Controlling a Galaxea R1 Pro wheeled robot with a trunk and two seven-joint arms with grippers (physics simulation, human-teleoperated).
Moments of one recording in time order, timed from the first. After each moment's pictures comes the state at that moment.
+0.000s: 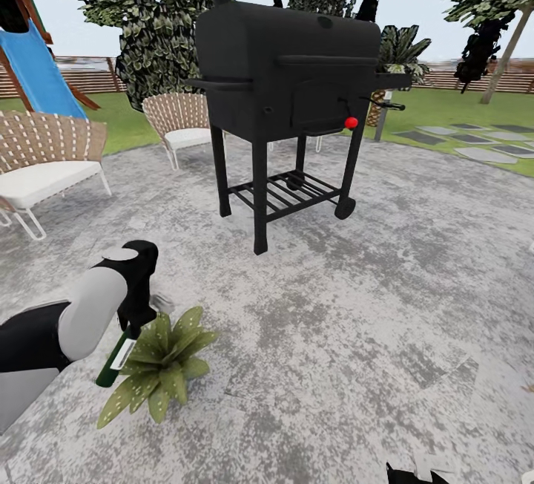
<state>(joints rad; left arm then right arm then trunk) -1.32 0.09 0.20 -0.15 -1.93 0.93 -1.56 -0.37 -0.06 -0.73 -0.25 0.57 -0.23 0.05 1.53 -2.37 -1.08</state>
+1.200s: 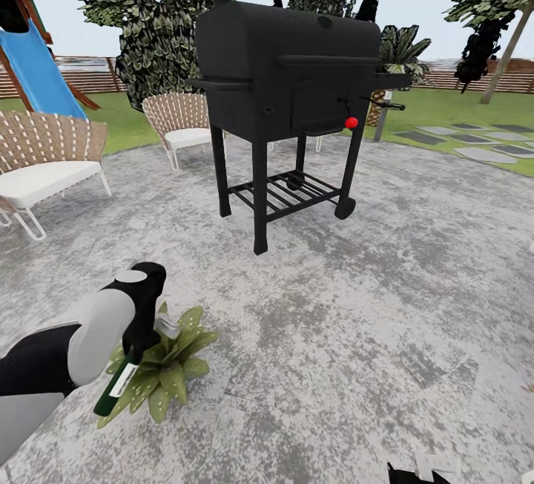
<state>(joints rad) -1.22 0.06 0.18 -0.15 -1.93 0.93 -1.56 -0.37 -0.07 -0.73 -0.25 0.57 -0.23 0.05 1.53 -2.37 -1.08</state>
